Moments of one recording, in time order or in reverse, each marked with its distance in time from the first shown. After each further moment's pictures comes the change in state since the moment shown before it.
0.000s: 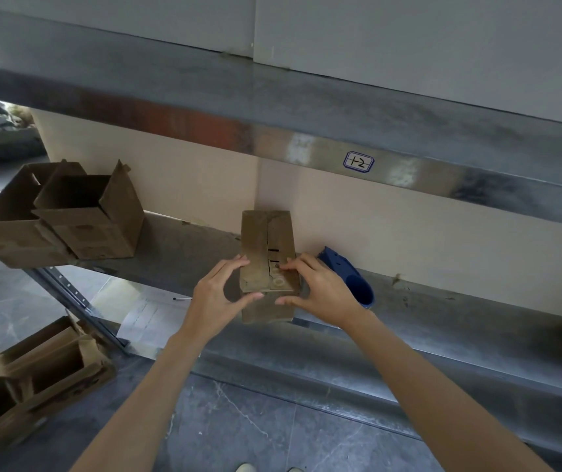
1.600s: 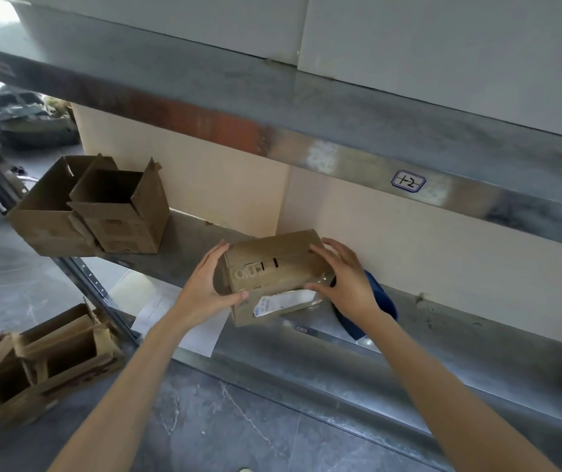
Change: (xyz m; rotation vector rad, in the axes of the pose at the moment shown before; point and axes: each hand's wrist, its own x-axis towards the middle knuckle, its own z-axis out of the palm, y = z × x) left_hand 0.012 -0.040 -0.049 -0.150 -0.167 -0.357; right_hand 0.029 0.006 -0.004 0.054 0.117 0.140
